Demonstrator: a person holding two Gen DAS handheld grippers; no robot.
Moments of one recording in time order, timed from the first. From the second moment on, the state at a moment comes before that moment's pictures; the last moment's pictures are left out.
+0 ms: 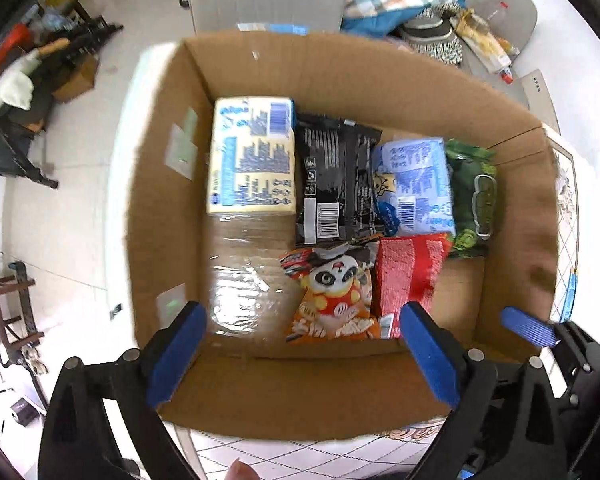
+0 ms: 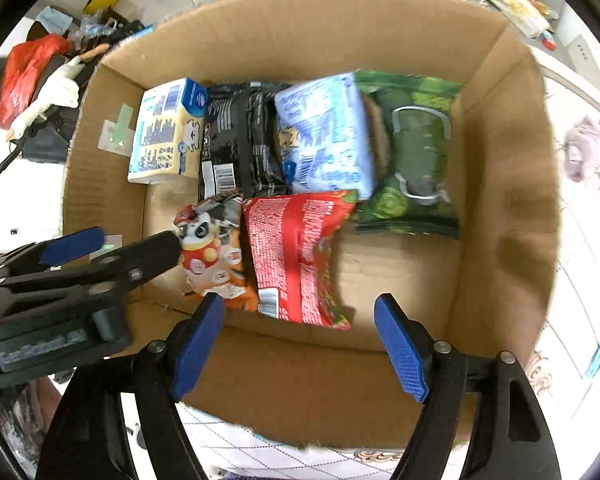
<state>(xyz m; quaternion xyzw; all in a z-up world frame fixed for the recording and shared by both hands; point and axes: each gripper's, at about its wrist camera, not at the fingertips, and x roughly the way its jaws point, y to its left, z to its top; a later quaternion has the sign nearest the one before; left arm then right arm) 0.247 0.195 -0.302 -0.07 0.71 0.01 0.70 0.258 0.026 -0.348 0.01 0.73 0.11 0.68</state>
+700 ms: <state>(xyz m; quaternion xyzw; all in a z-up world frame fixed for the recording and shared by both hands) 0.163 0.157 -0.177 -0.03 0.59 0.04 0.80 0.171 -0.015 -0.211 0.02 0.65 0.08 0.76</state>
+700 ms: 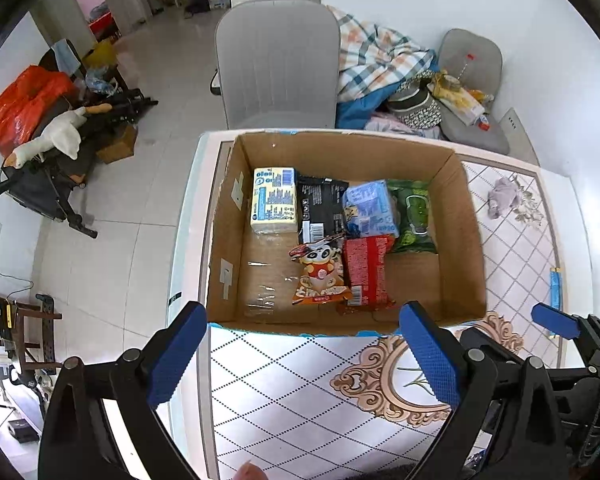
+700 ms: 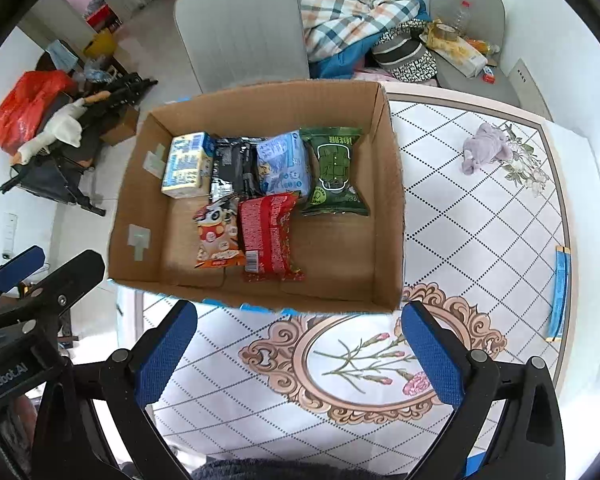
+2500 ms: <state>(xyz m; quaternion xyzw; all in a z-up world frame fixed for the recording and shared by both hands) 0.424 -0.316 -0.440 0.26 0.71 -0.11 0.65 0.240 -0.496 -0.436 0.19 0.75 -0.13 0.63</state>
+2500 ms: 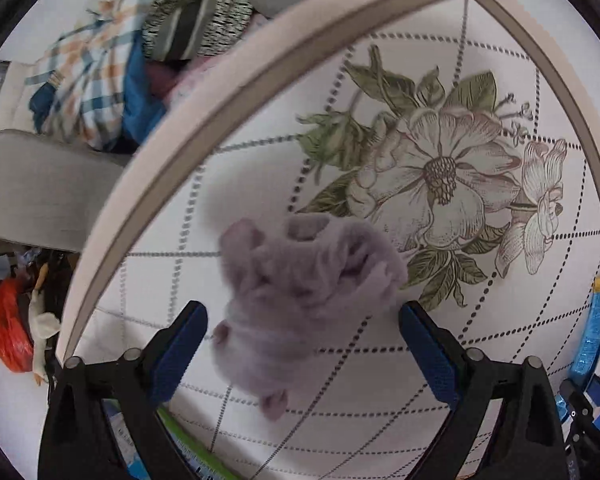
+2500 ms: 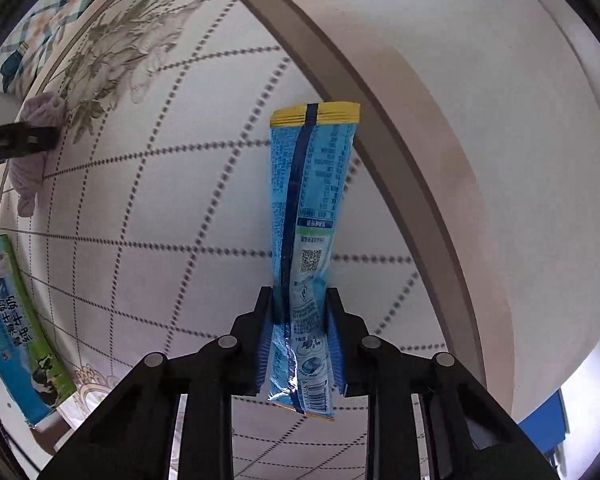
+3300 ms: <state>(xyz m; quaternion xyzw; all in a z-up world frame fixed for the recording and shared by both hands) 0.344 -0.204 -0.327 0.05 0.69 -0.14 0.71 0.253 -0.400 -0.336 0.20 0.69 -0.06 0.69</state>
